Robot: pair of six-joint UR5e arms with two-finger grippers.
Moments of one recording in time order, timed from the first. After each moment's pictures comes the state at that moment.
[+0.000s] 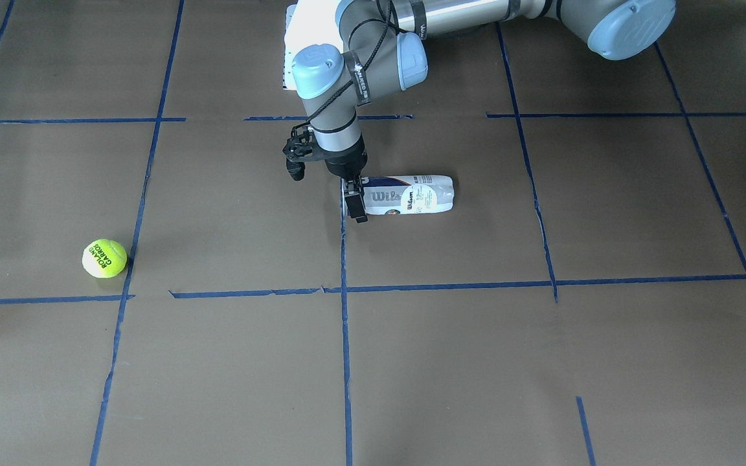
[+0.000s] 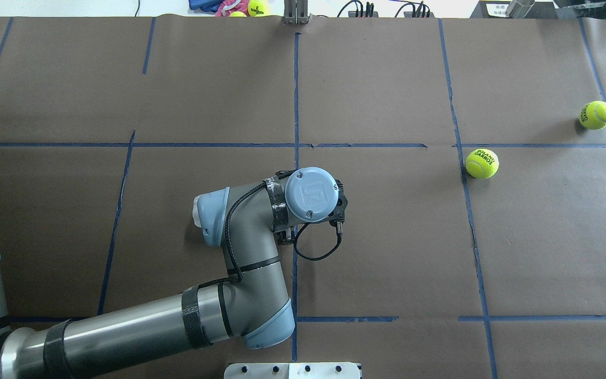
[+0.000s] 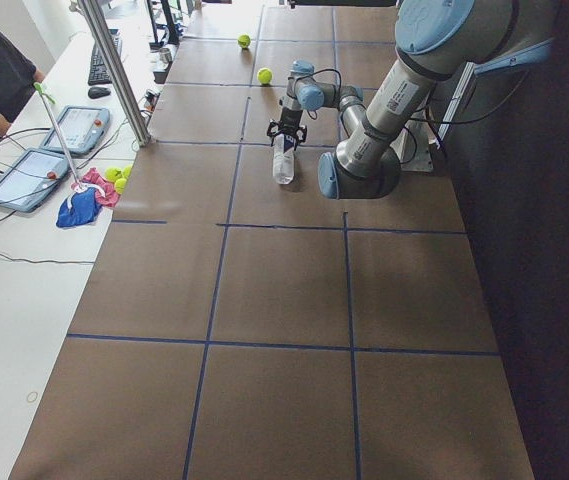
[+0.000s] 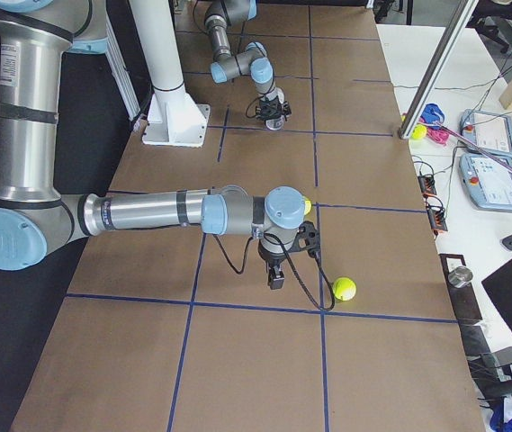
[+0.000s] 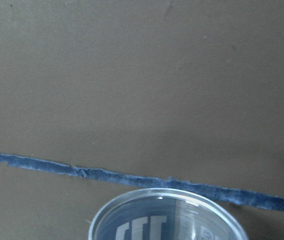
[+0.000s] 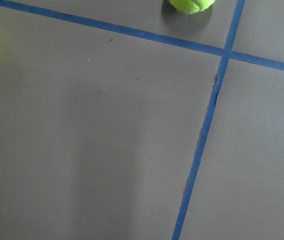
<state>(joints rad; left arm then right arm) -0.38 -2.48 -1.38 -1.48 -1.55 0.22 1.48 -1.70 1.82 -1.69 2.40 -0.17</state>
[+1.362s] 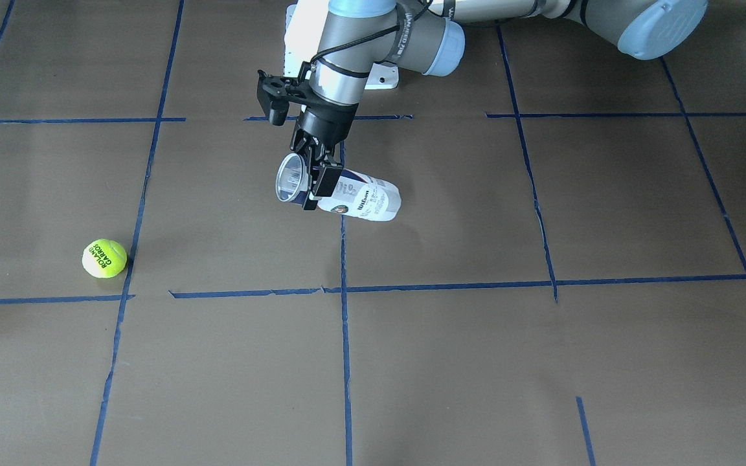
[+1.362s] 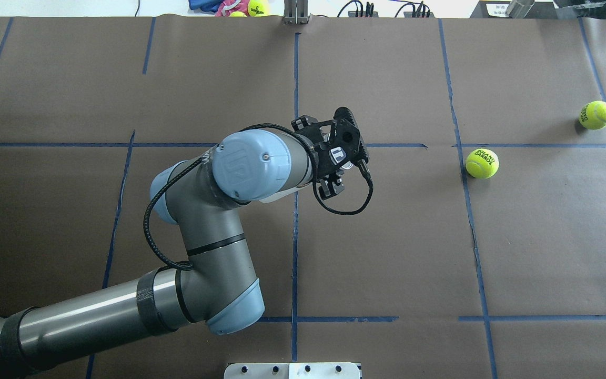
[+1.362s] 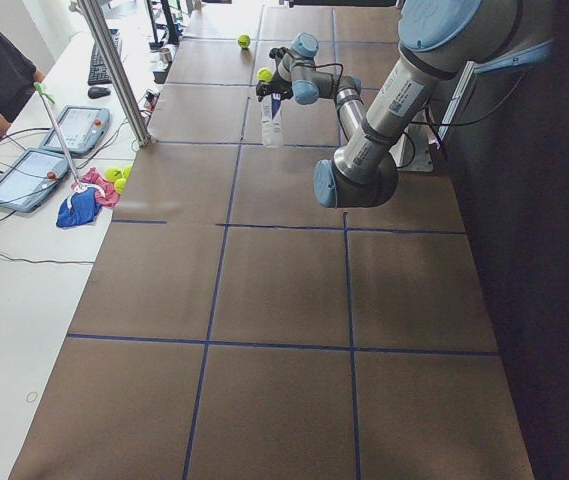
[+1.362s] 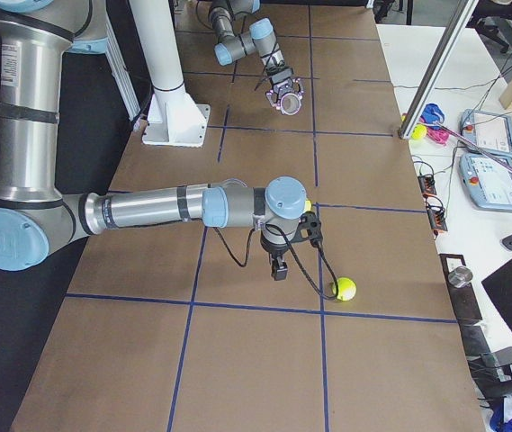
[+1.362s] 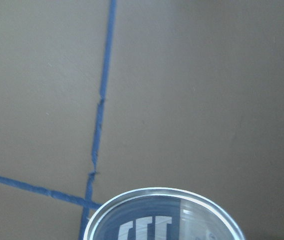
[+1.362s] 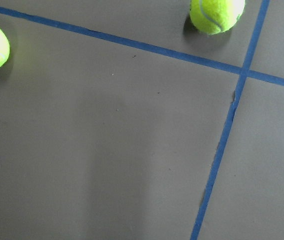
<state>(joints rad) -0.45 -2.39 -1.58 -2.11 -1.53 -0.12 1.48 -1.70 1.86 -1.69 2.43 -0.17</state>
